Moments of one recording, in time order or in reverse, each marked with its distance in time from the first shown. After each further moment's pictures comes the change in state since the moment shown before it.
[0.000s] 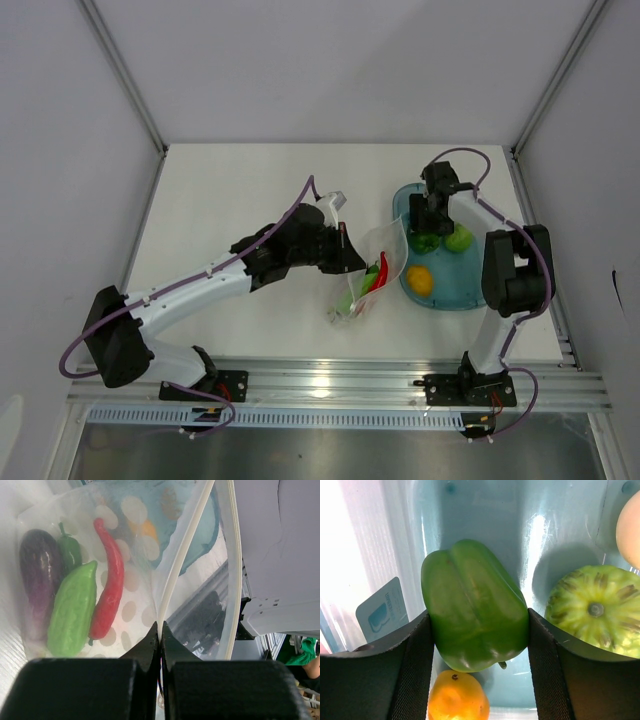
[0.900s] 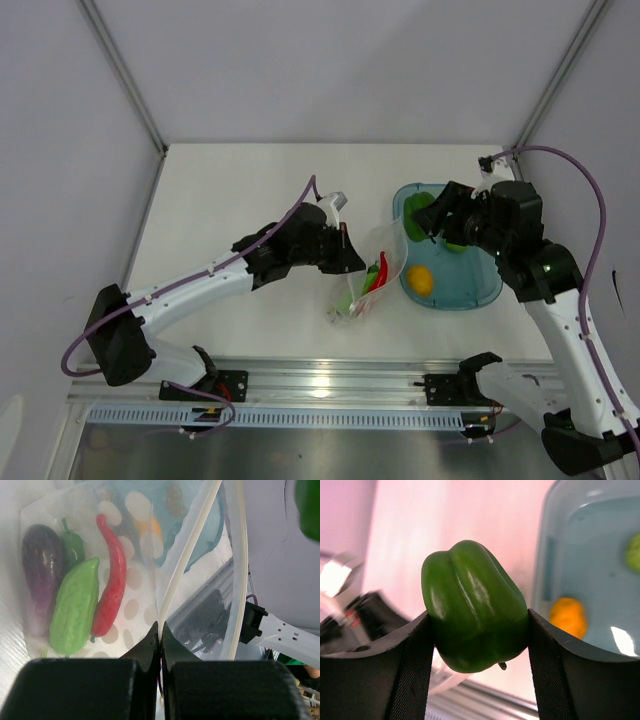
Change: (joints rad) left arm 0.000 0.014 0.016 -0.029 -0.001 0.000; right arm 0.114 -0.872 -0.060 -0.155 -0.158 0.344
